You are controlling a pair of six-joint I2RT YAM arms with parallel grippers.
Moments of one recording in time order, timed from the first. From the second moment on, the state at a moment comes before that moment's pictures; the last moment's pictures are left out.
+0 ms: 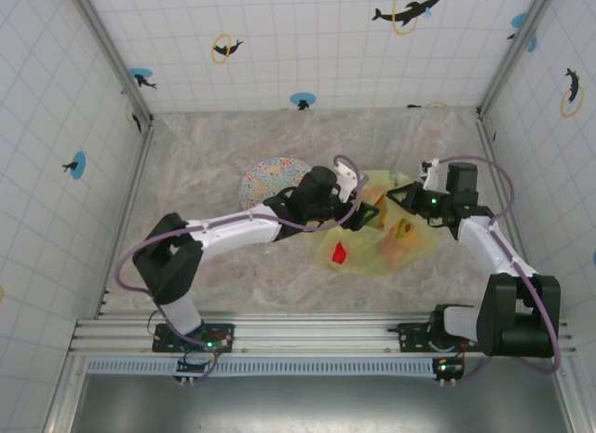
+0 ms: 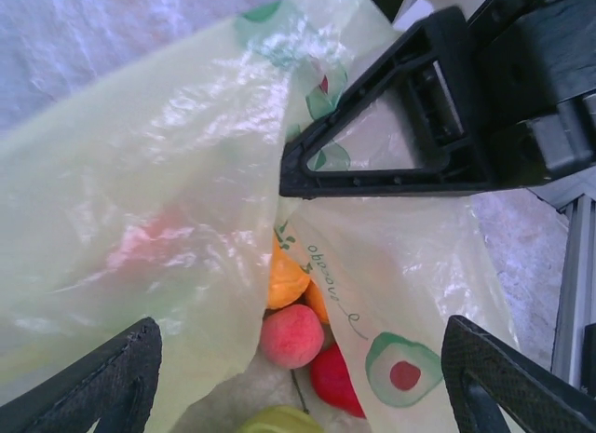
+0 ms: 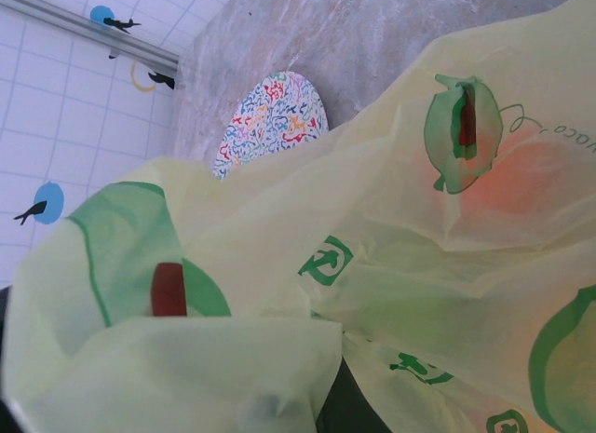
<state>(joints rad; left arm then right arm) -0.94 1.71 1.15 0.08 0.25 -0.22 0.00 1.25 0.70 -0.19 -0.81 0.50</state>
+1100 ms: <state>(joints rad) -0.94 1.86 1.25 -0.03 0.11 -0.24 0.01 1.25 0.69 -0.19 -0.80 0.50</state>
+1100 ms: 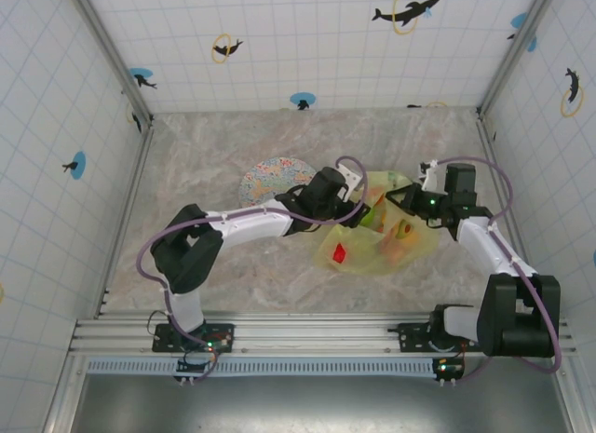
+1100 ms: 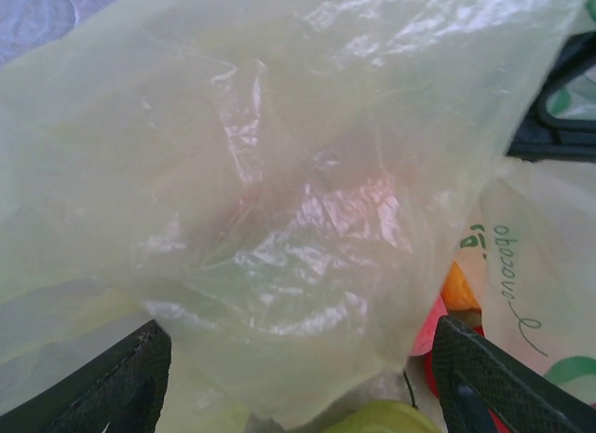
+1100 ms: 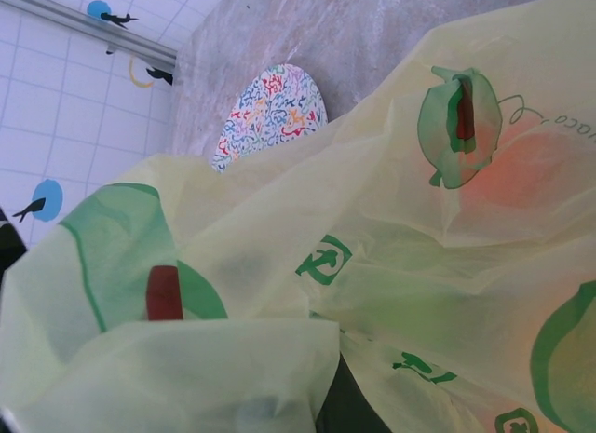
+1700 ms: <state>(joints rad) -0.94 2.01 1.41 -0.05 0.15 -0.29 0.01 1.26 0.69 -0.18 -0.80 0.51</state>
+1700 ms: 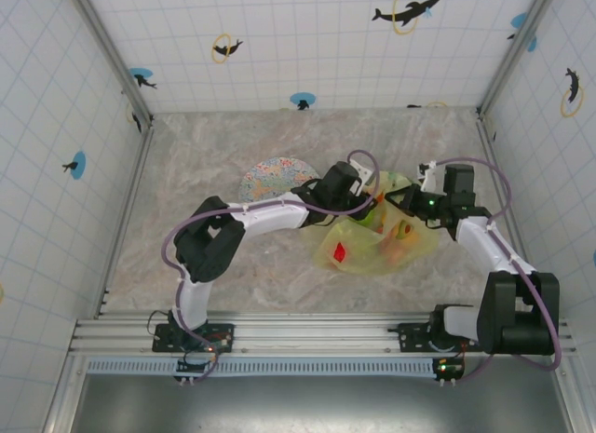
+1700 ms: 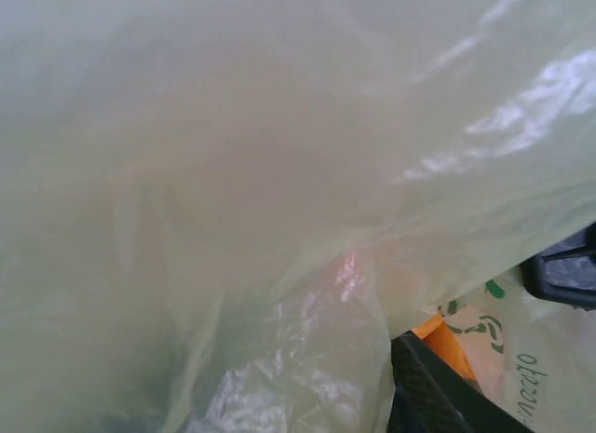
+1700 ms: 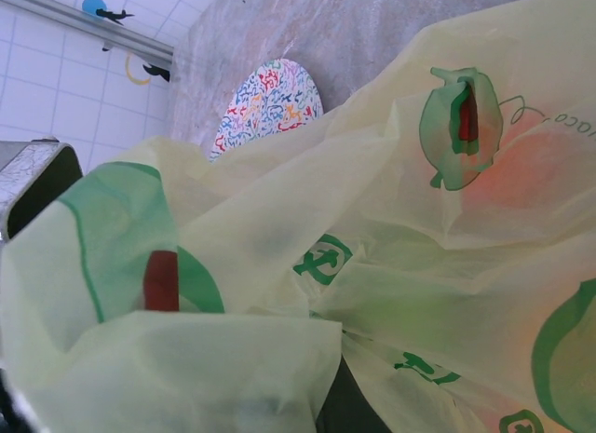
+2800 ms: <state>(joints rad) -0.78 1.57 1.03 0.09 0.31 -0.43 0.24 1.27 0.91 -0.33 -0.29 0.38</state>
